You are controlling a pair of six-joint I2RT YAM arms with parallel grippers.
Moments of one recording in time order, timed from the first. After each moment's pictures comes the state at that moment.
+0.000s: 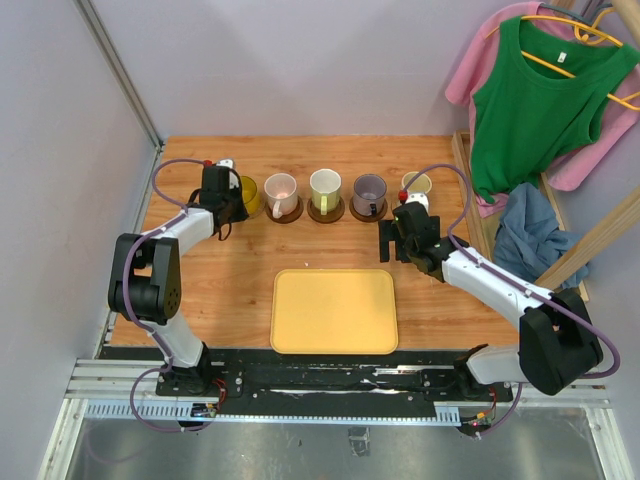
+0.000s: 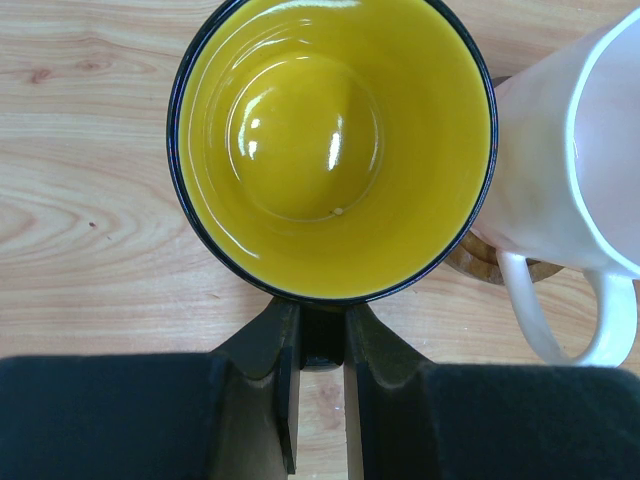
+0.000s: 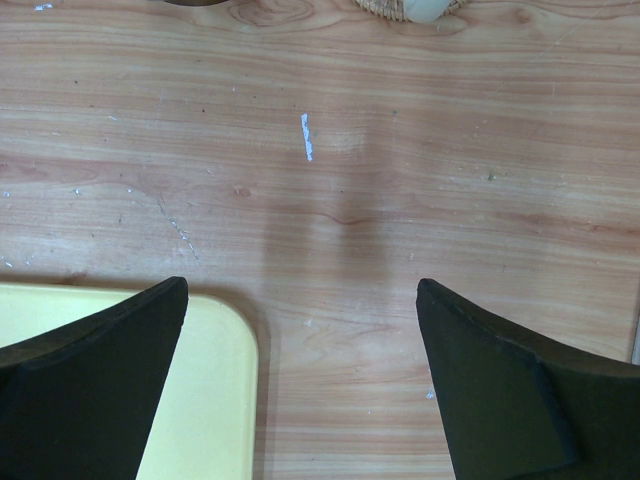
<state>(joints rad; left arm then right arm) -0.11 1.70 1.03 -0.05 -0.03 -0.25 0.53 1.34 0.83 -0.33 0.34 0.31</state>
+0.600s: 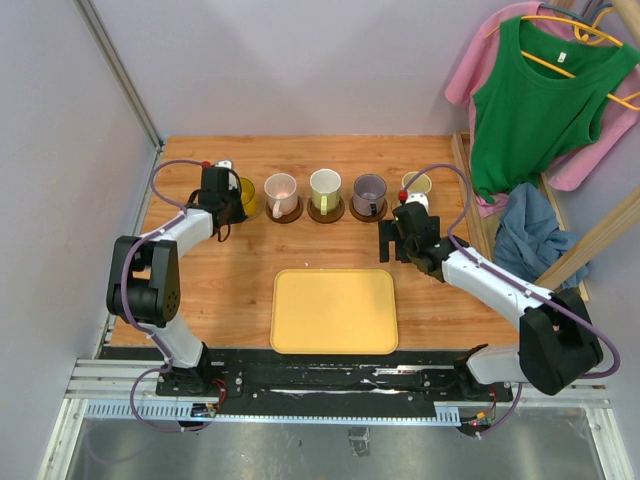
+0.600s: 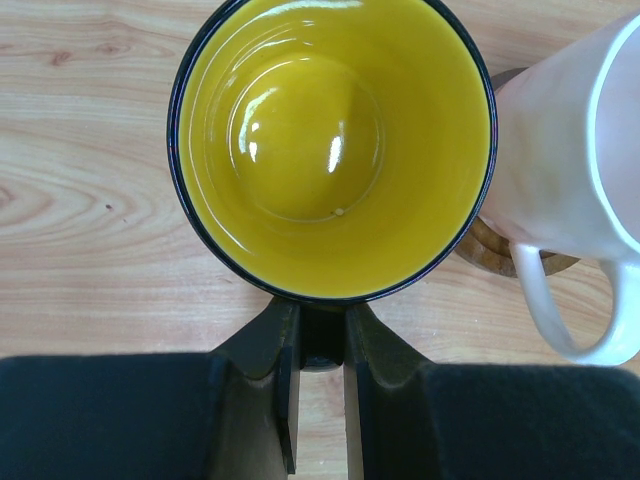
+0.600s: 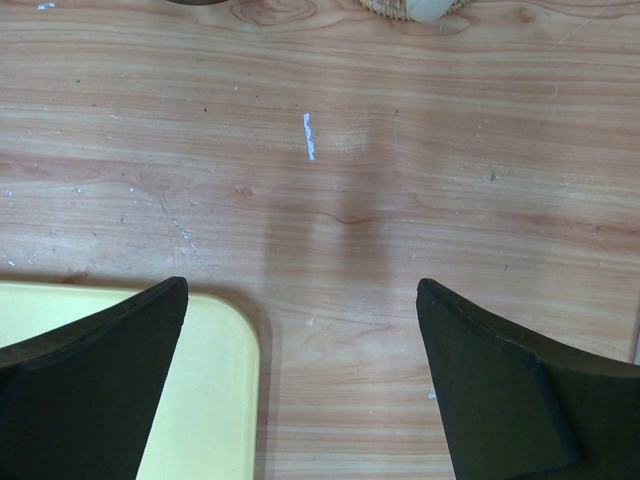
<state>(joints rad) -0.11 1.68 1.02 -0.08 -0.06 -0.26 0.53 1.34 0.83 -0.33 0.33 0.31</state>
